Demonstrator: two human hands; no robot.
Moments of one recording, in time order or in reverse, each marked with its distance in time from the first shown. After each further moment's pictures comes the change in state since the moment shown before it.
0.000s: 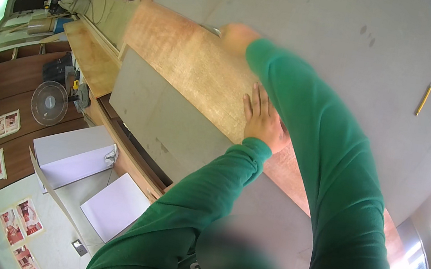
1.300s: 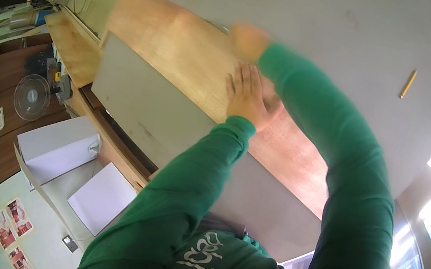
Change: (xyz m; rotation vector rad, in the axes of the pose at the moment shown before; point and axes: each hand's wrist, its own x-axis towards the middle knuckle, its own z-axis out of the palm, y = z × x) left_hand 0.000 0.004 -0.001 -0.040 0.063 -0.042; right_hand -0.069 0.039 0.001 -0.206 -0.043 -0.006
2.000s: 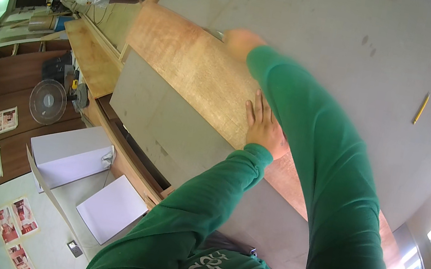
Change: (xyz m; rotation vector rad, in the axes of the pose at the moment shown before) left_hand 0.002 -0.003 -0.002 0.023 -0.057 0.048; right_hand 0.070 -0.036 -0.013 0.082 0.073 -0.005
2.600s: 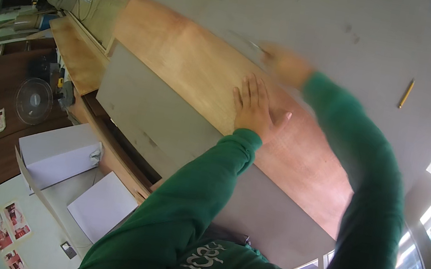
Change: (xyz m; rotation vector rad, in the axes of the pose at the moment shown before) left_hand 0.002 0.010 -0.002 -0.060 0.064 -0.055; right_hand -0.146 0.058 -0.049 0.178 0.079 -0.034
